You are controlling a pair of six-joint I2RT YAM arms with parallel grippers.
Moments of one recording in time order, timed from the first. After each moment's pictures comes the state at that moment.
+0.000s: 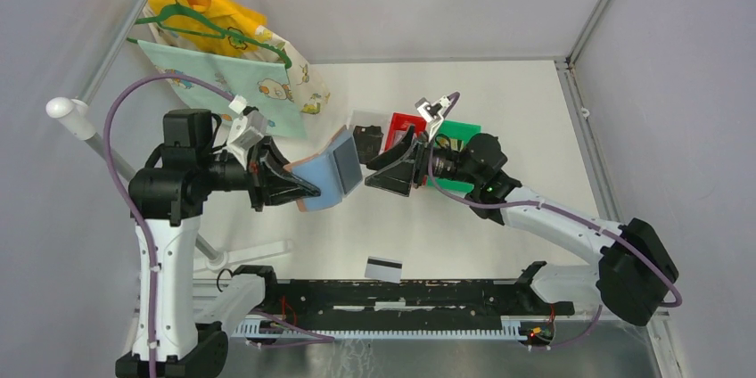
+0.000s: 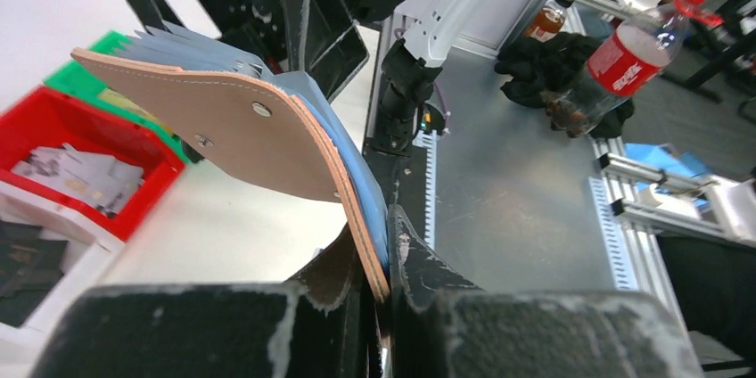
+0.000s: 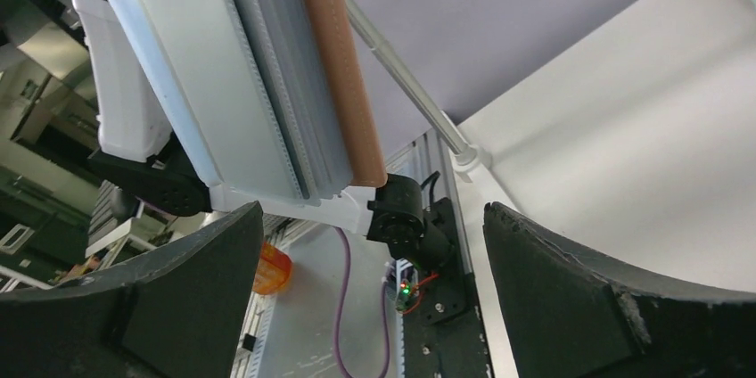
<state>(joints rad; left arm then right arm) -0.04 0.96 1.47 -1.32 1.43 0.52 0.75 1.23 0.75 0.69 -0.67 0.88</state>
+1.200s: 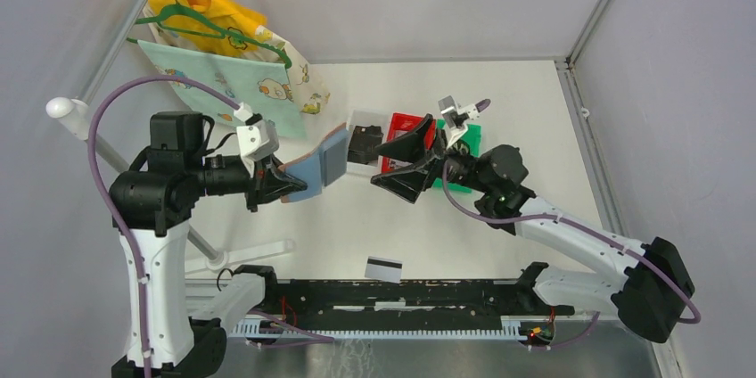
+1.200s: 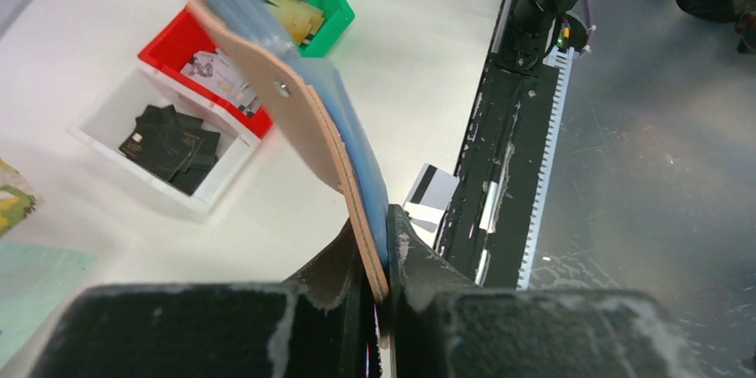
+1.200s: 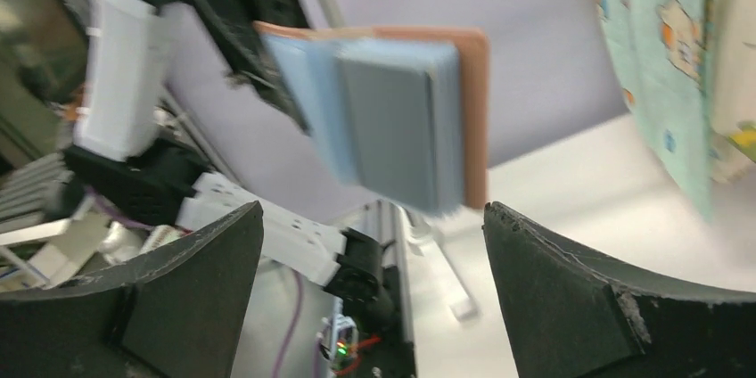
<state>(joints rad) -0.06 0.98 1.63 -1.47 1.06 0.70 0.80 1.11 0.73 0.82 -0.55 0.70</state>
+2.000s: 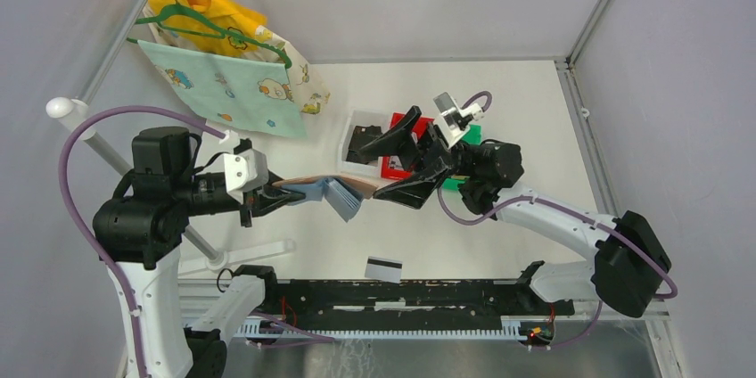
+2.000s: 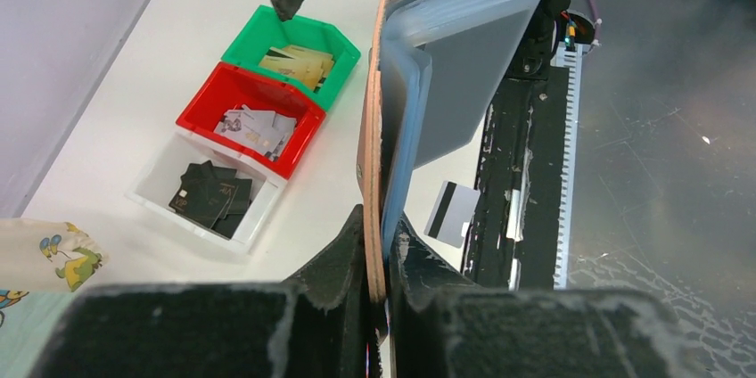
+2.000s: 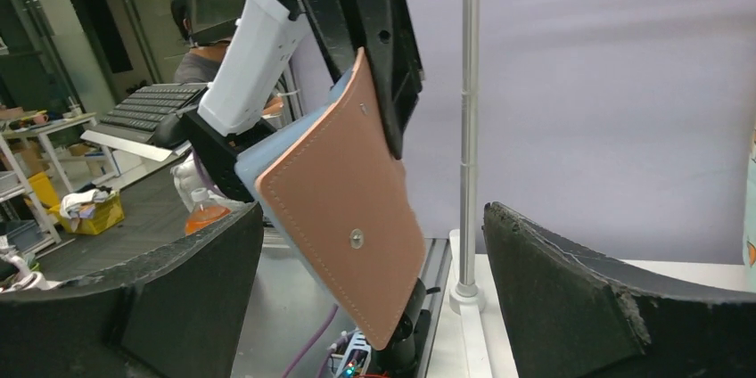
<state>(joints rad) -0.06 0.90 1.66 -1.49 1.13 0.82 0.80 1.30 0.84 1.22 -0.81 0.77</state>
